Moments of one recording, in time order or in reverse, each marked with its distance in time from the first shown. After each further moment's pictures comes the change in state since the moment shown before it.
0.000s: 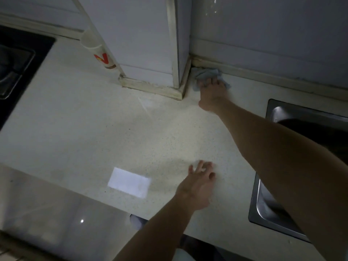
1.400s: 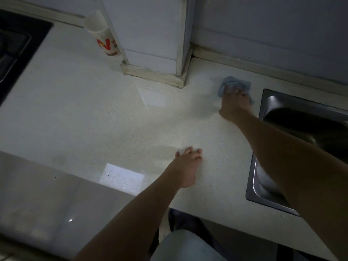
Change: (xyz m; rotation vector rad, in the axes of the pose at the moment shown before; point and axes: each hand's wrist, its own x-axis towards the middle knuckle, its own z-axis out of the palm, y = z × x) left_hand -0.033 -0.032 0.001 -0.217 -0.057 -0.027; right_hand -0.086 0.031 0.032 0.070 -0.017 0.261
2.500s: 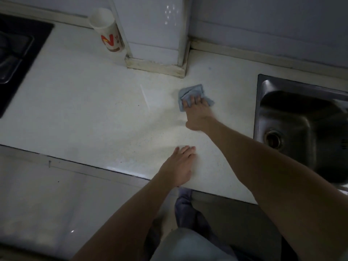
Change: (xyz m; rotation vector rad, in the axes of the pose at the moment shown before) left_hand -0.050 -0.034 0.048 0.144 0.180 0.131; right_hand -0.083 -0.114 0.021 -0.096 -0.099 -0.323
